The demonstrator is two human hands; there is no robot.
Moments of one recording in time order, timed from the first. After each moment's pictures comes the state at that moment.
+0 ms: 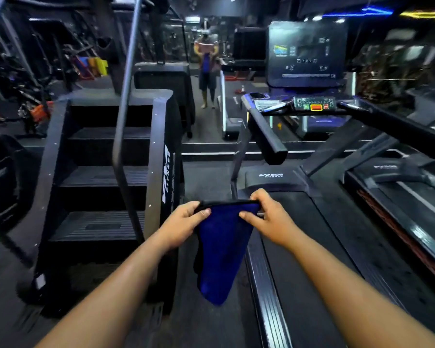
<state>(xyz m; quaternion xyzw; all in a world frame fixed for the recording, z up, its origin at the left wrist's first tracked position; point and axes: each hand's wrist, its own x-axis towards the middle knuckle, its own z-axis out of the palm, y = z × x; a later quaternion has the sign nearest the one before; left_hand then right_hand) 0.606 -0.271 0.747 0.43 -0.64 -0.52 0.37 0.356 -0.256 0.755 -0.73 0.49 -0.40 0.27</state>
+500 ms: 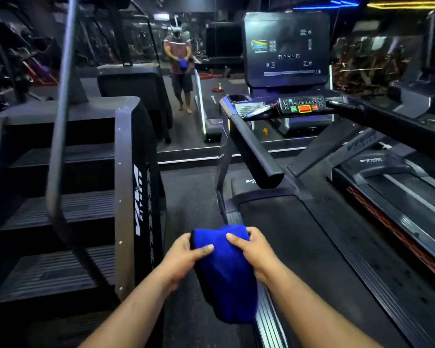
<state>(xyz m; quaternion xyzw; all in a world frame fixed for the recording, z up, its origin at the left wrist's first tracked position) 0.553 -0.430 0.686 0.47 -0.50 -0.64 0.35 0.357 -0.420 0.669 -0.35 0.57 -0.51 0.54</state>
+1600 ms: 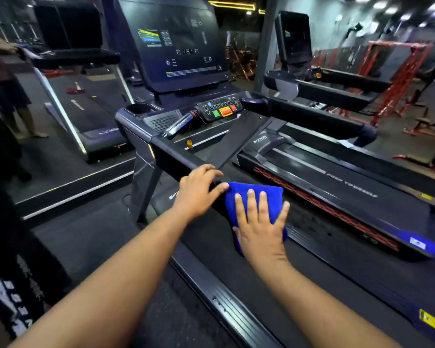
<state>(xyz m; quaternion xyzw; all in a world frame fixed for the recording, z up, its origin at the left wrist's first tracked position) 0.370 -0.819 0.744 0.21 -0.93 -0.16 0.25 0.308 -0.628 0.683 -0.44 0.86 0.02 -0.26</state>
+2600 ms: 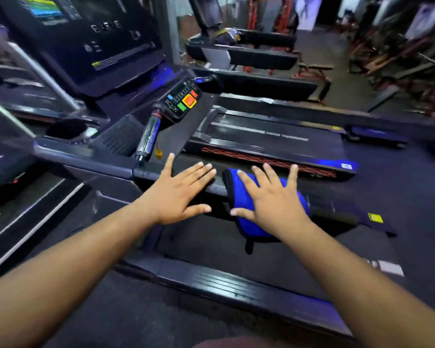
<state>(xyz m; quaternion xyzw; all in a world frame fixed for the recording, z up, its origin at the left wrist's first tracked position) 0.335 -1.073 0.740 -0.23 -0.96 0.11 0.12 0.302 -0.805 0.738 -0.25 0.95 0.10 -0.18</state>
